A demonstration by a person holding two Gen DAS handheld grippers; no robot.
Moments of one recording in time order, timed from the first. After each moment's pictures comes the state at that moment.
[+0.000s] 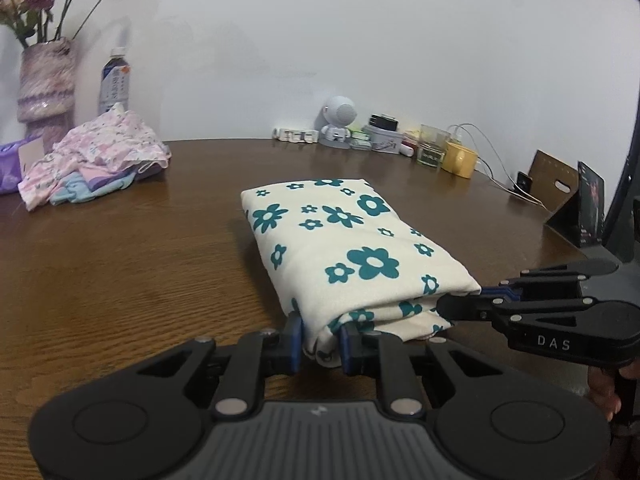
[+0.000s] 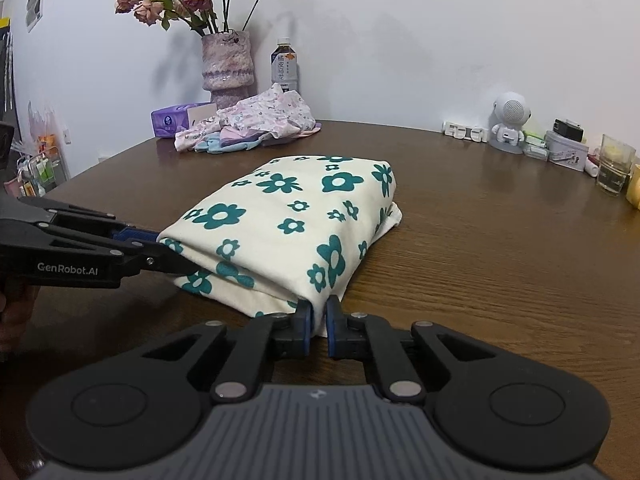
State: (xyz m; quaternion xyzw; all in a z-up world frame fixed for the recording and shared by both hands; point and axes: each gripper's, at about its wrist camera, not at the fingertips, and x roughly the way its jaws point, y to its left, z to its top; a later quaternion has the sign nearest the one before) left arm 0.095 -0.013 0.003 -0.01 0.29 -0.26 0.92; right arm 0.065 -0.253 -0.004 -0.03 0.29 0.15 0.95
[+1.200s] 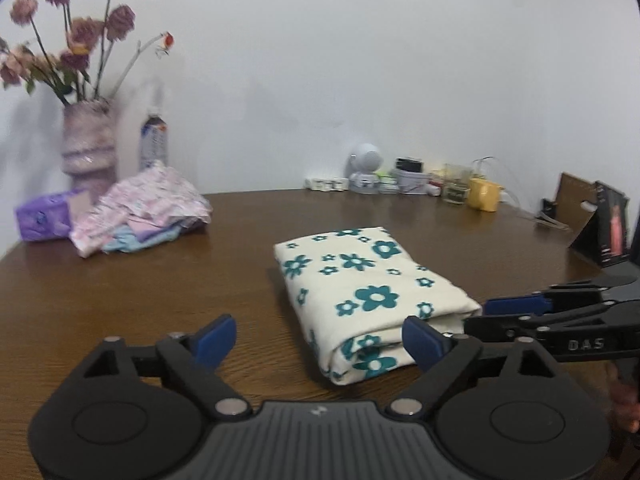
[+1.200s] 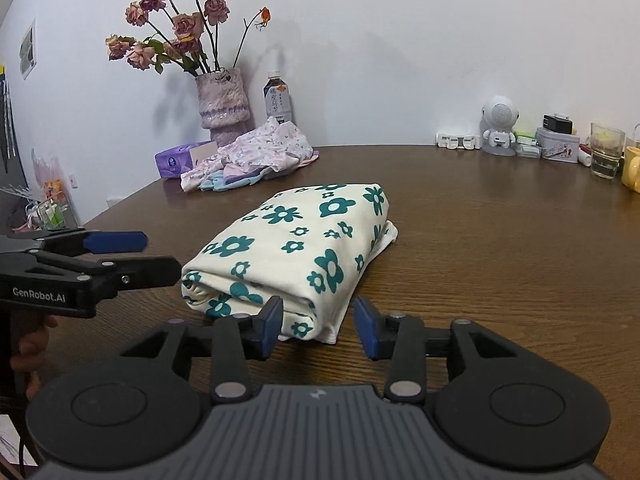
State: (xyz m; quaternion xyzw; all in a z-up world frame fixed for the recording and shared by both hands) left arm 0.047 -0.014 0.027 0.02 0.22 -0.20 0.96; right arm 0.044 -0.269 0.014 0.03 0.26 0.16 0.95
